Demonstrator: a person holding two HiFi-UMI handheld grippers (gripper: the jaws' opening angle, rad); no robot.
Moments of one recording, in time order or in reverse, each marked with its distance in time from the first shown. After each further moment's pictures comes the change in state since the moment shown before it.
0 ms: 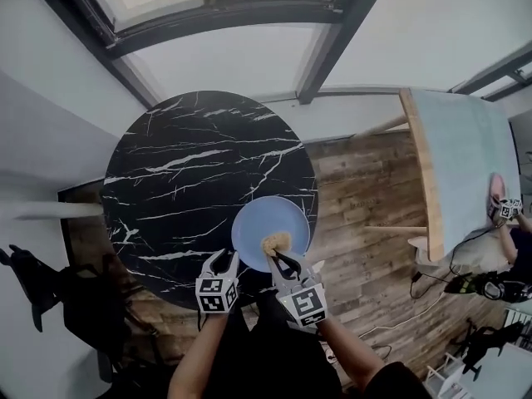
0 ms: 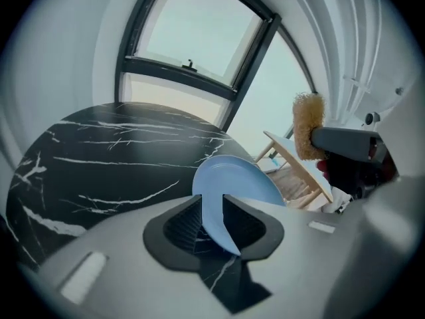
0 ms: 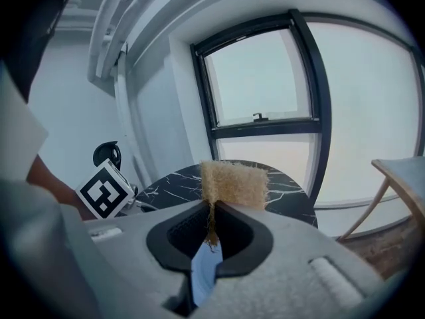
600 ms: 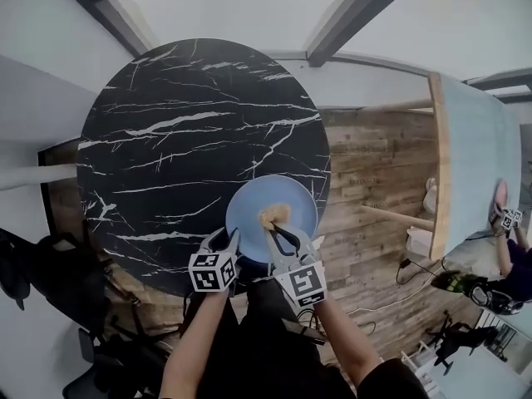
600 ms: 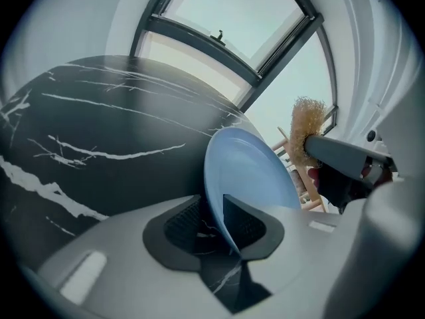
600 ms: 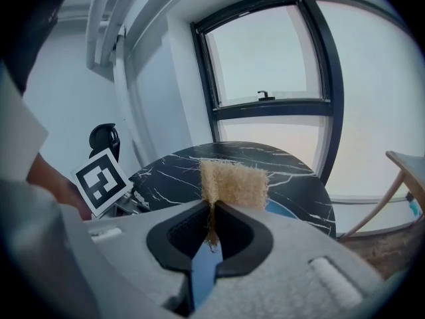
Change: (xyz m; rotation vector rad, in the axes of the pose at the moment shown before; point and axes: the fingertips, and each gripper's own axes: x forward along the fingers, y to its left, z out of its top) left arm 0.066 0.022 -0.043 -0.221 0.129 -0.016; right arm 0.071 -0.027 -0.054 -0.039 0.102 0.045
